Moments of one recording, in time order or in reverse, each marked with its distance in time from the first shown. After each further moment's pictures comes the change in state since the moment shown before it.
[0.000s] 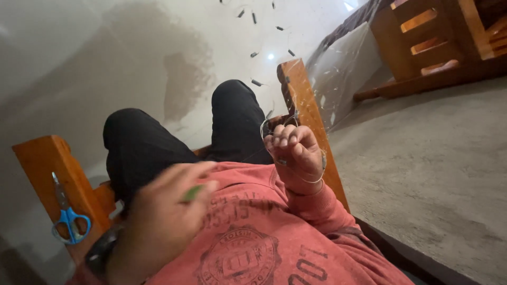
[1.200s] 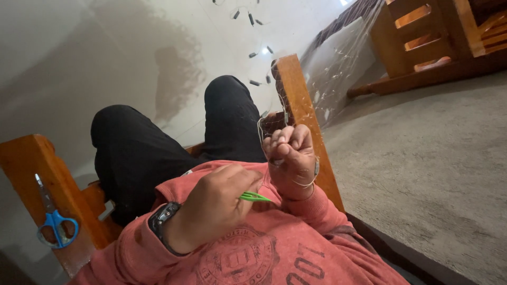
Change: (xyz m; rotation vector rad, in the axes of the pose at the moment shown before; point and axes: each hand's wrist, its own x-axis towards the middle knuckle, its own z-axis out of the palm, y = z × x) left_hand 0.020 -0.016 0.069 -0.211 -0.125 0.368; right_hand -0.004 0.006 0.009 0.001 0.253 -0.054
